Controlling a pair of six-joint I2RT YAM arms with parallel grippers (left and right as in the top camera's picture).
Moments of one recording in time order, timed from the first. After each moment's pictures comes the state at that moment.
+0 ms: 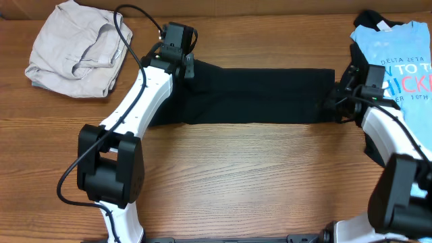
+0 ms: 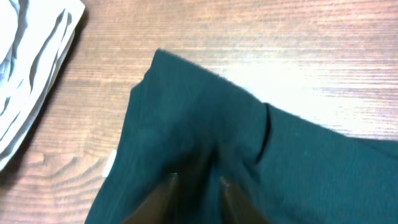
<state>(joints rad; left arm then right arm) -0.29 2.00 1.61 -0.54 -0.28 -0.26 -0.18 1.73 1.05 -0.33 -0.14 0.38</state>
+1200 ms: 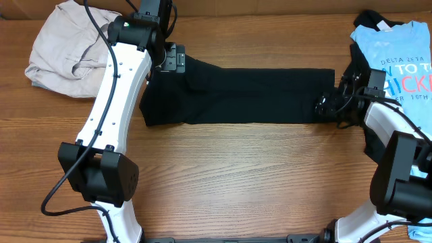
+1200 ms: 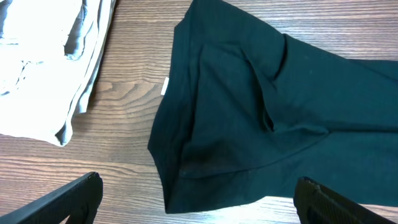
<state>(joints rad) -0.22 2.00 2.05 -1.25 -0.18 -0.23 -0.25 1.85 1.07 -0.37 -0.25 0.10</state>
